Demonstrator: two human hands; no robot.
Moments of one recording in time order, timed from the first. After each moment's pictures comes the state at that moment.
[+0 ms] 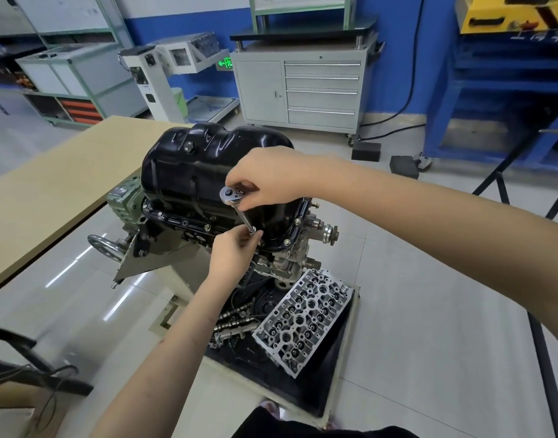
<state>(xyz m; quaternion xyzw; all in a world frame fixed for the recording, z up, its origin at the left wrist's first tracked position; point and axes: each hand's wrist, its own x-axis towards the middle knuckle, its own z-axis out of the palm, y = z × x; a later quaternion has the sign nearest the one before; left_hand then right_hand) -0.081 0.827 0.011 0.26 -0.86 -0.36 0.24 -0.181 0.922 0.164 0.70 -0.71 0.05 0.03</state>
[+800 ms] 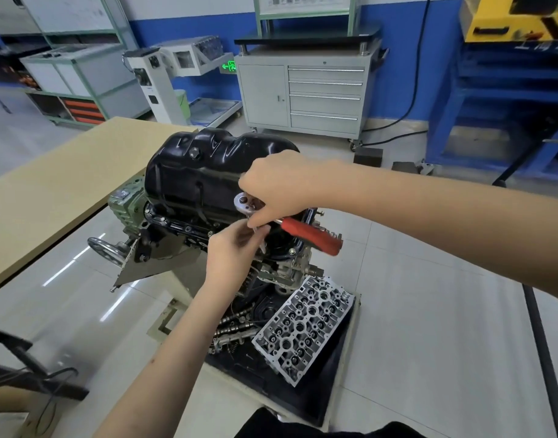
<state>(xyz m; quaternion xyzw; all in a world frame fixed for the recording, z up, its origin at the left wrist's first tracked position) -0.075 0.833 0.036 0.22 -0.84 -0.38 0.34 -0.169 0.924 0.181 0.68 -0.73 -0.08 0.08</state>
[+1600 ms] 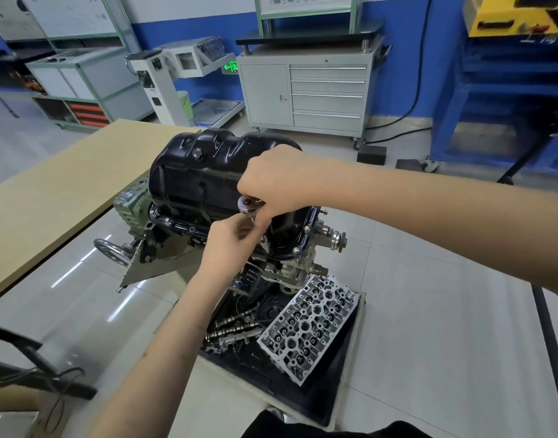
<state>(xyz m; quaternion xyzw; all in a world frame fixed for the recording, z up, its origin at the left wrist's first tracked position) -0.073 0.829 0.063 0.19 -0.87 -0.37 0.28 -0.172 0.913 0.174 0.68 -0.71 -0.12 0.13</state>
